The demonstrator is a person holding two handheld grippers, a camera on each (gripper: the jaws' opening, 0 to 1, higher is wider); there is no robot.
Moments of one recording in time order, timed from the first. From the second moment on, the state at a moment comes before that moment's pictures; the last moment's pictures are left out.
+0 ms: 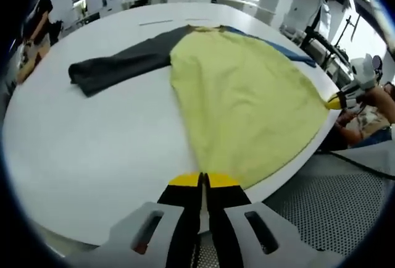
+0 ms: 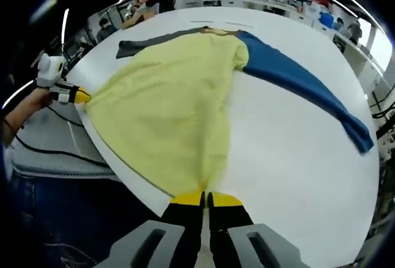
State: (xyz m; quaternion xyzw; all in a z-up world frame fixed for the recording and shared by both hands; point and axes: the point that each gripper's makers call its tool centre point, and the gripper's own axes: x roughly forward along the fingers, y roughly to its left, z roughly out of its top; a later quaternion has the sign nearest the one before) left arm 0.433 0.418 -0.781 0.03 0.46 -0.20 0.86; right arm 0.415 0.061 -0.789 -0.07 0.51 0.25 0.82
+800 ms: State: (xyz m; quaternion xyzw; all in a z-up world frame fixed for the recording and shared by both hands) left arm 0.448 0.416 -0.754 0.00 0.39 -0.22 0.89; right arm 0.443 0.047 -0.752 -0.02 0.45 0.26 0.86
